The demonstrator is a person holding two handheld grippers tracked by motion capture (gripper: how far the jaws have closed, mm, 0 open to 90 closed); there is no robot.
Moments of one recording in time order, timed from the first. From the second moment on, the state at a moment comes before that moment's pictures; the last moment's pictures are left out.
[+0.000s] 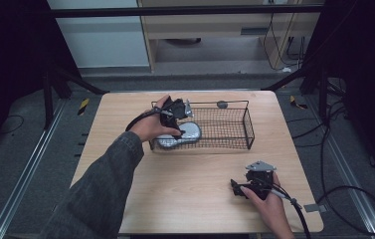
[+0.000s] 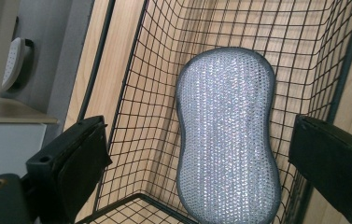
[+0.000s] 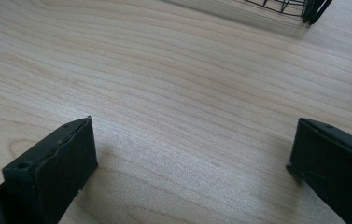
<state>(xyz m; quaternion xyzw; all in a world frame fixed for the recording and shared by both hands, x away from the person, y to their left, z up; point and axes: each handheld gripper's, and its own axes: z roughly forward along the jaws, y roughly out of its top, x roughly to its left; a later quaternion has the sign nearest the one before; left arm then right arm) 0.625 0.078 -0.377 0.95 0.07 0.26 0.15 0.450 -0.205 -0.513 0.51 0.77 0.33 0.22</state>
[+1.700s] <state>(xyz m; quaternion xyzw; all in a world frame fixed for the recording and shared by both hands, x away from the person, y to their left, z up) 0.580 0.079 -0.371 0.94 0.10 0.26 0.21 0.449 -0.204 -0.513 0.51 0.77 0.33 0.22</state>
